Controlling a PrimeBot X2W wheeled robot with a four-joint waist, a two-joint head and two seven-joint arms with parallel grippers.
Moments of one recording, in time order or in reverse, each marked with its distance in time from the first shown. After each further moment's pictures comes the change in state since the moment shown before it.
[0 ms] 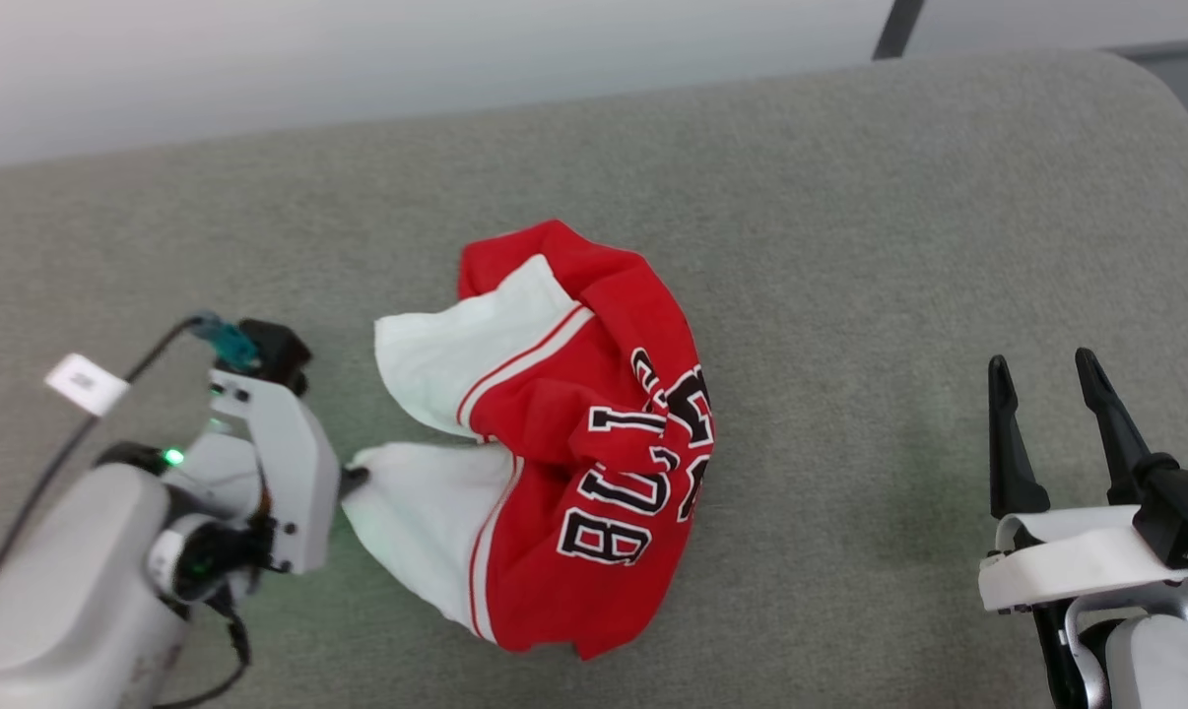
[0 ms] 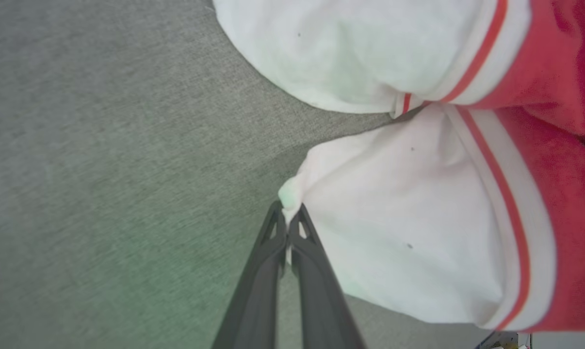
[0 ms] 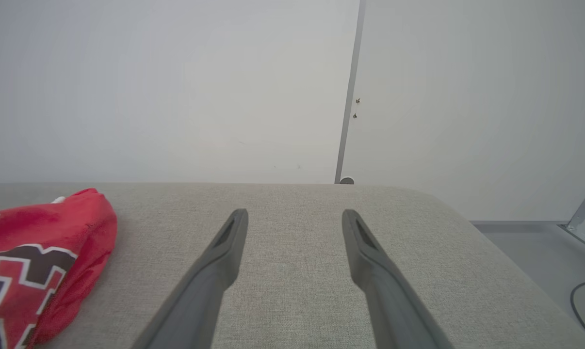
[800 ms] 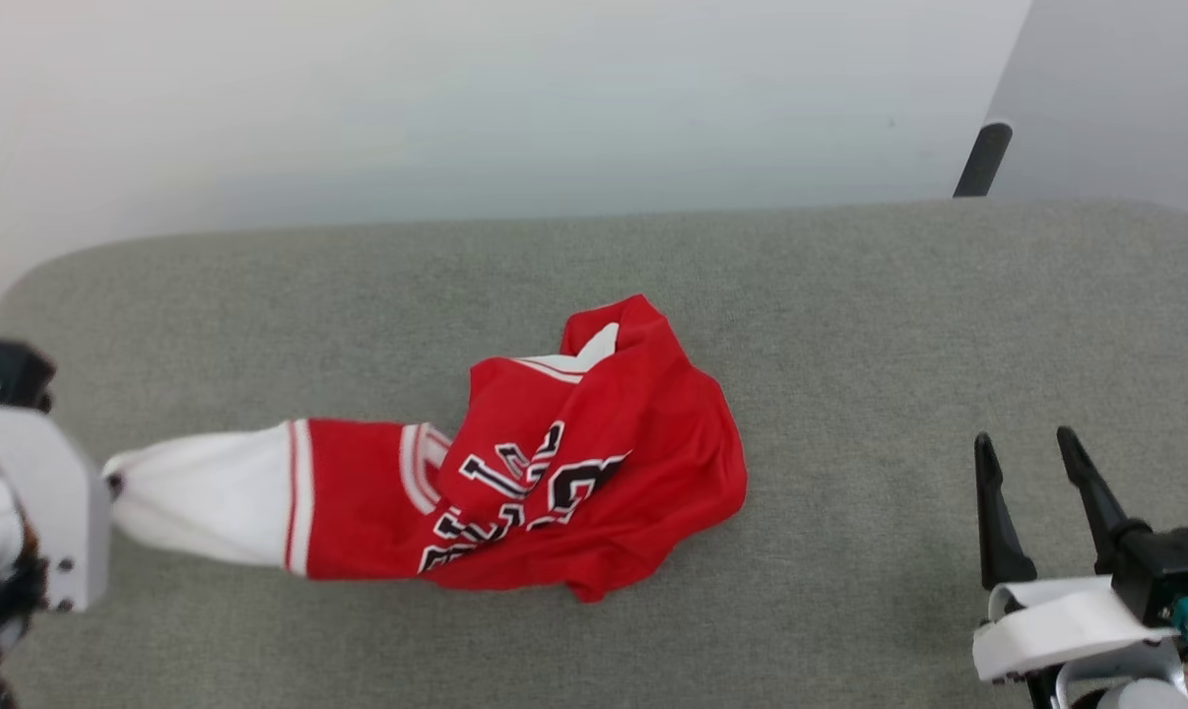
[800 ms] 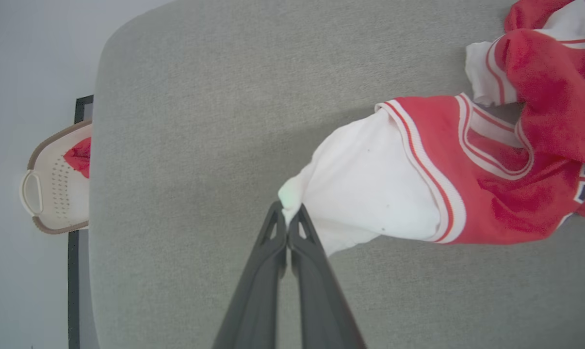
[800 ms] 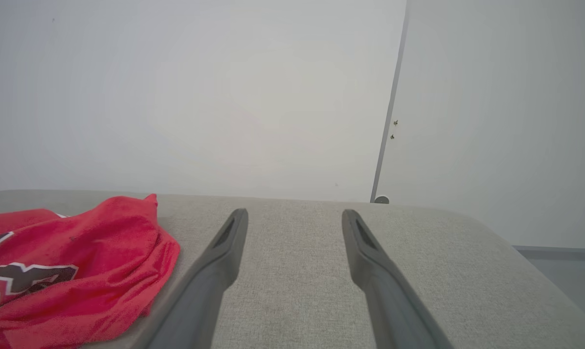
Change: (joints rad) left arm 0.182 0.304 0.178 -0.207 0.025 0.154 -0.049; right arm 0.086 0.000 0.001 0.031 -0.016 0.000 0.000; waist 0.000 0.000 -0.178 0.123
